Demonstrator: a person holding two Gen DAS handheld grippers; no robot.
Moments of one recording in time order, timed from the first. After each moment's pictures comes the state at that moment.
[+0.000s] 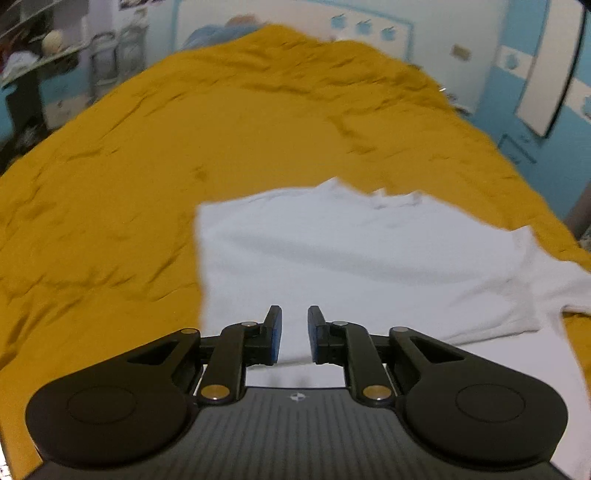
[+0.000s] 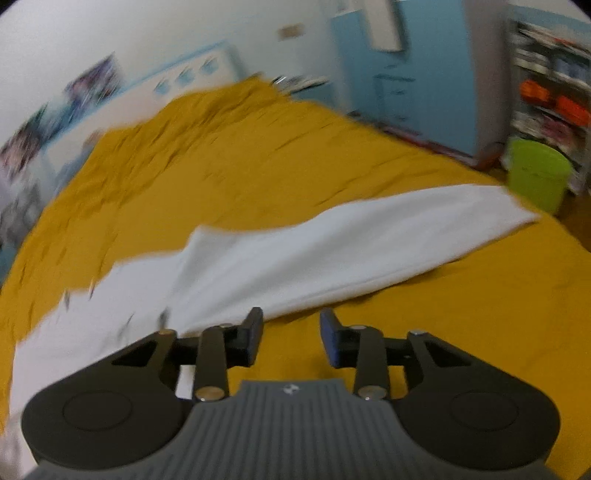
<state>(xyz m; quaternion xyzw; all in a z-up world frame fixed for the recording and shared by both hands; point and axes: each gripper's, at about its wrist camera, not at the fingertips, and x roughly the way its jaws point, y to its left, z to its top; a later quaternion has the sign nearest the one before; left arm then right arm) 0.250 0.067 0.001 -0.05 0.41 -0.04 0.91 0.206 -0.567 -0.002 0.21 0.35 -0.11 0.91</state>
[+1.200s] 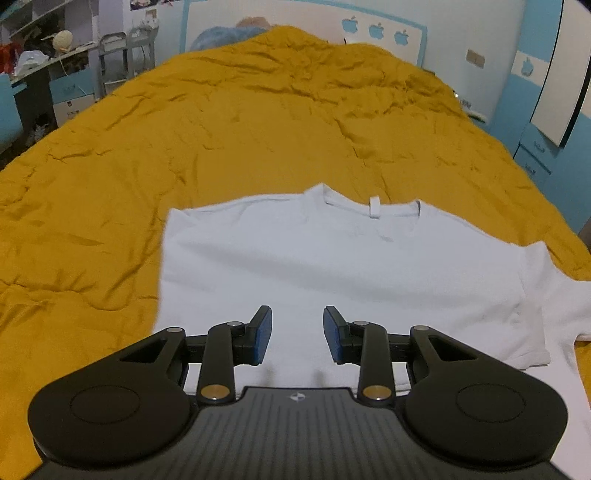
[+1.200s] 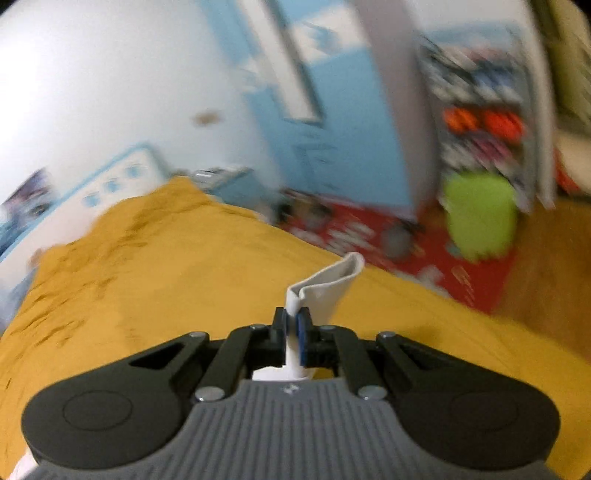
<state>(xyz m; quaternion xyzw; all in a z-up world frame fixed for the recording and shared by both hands) 0.272 0.040 -0.017 -0.06 0.41 0.00 0.91 0.281 -0.709 0.058 0.23 0.23 -0.19 0.93</state>
